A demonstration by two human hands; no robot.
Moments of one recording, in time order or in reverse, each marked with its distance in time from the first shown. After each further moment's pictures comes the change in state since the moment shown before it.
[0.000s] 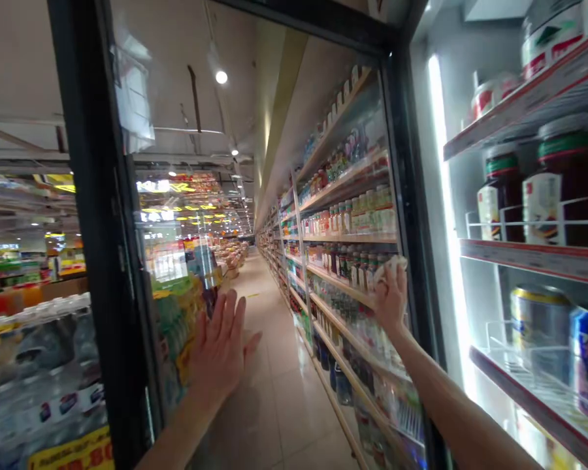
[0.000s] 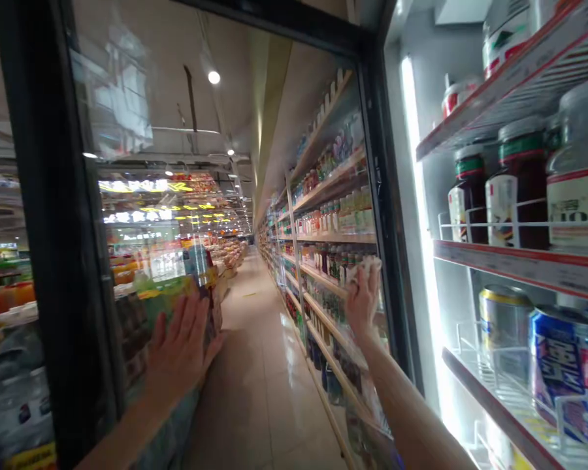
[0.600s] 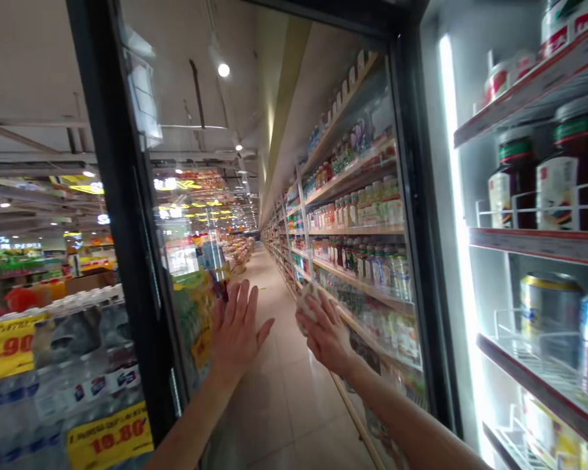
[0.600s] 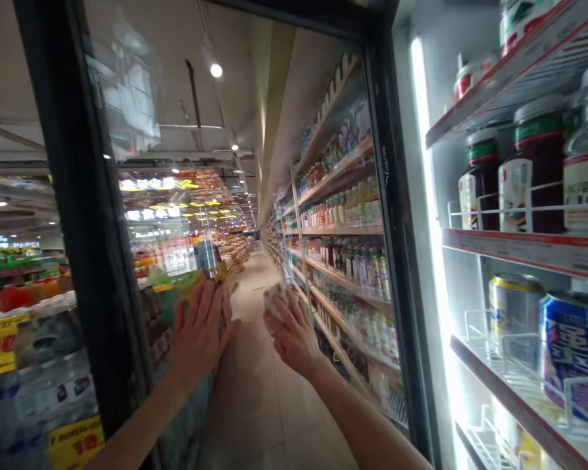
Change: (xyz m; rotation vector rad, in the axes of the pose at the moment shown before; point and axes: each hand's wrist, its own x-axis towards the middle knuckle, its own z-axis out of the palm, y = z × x) left_hand 0.006 0.002 0.001 0.032 -0.021 0.009; right_hand -0.064 -0.087 0.001 0.228 -0.388 -0.447
